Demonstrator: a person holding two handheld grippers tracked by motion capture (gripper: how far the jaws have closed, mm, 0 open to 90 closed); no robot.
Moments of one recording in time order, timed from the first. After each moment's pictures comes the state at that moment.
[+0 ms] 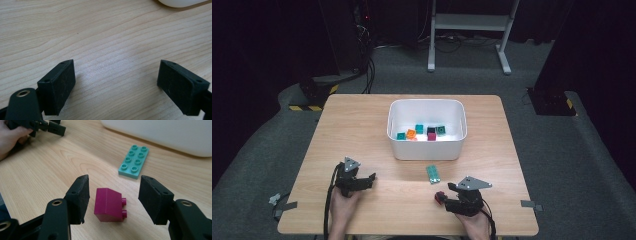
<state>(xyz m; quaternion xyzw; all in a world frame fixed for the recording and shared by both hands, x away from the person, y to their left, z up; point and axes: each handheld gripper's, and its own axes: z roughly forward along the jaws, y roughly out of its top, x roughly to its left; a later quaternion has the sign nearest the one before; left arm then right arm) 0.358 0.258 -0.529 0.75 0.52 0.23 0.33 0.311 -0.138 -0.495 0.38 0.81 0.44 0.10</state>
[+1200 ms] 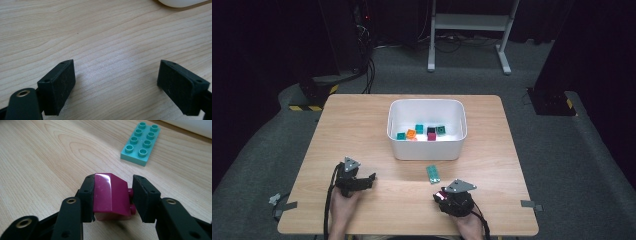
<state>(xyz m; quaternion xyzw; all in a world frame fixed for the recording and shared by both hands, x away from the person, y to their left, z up) 0.358 0.258 -0.529 0.75 0.52 0.23 0.33 0.315 -0.117 -0.521 0.36 0.84 0.38 0.12</state>
